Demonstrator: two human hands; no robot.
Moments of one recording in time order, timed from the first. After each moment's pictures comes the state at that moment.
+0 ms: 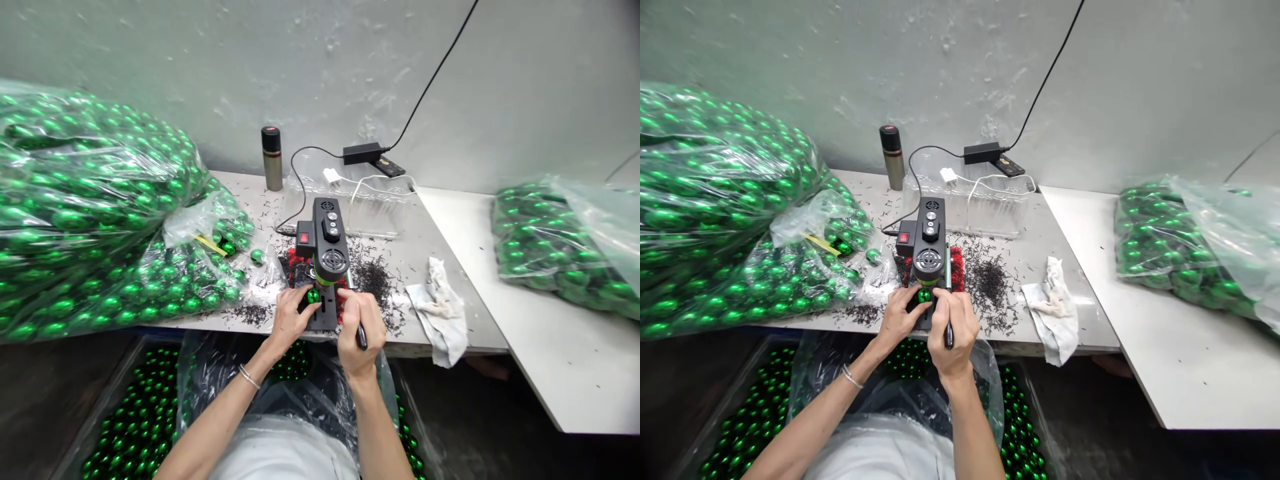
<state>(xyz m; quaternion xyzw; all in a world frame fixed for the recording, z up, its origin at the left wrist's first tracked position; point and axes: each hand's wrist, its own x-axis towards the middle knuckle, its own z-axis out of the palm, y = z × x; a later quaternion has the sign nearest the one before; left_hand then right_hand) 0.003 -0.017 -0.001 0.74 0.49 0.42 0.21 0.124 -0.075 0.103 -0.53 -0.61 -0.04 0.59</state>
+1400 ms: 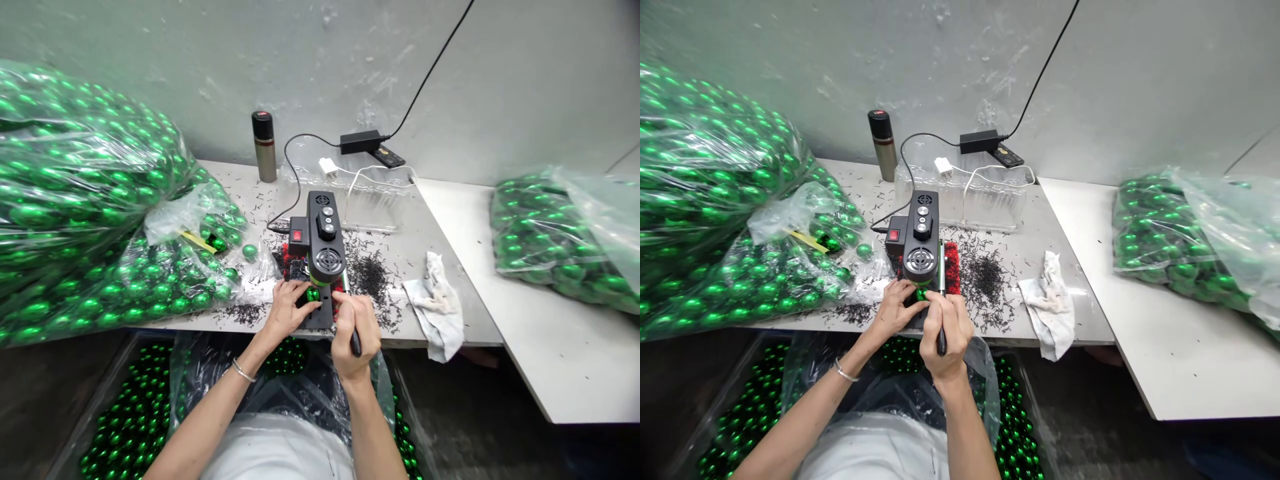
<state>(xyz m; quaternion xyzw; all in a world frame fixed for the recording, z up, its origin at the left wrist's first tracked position) 0.001 -0.007 0.009 0.79 0.48 0.32 0.21 0.124 -0.076 0.096 -0.52 -0.61 -0.03 0.60</state>
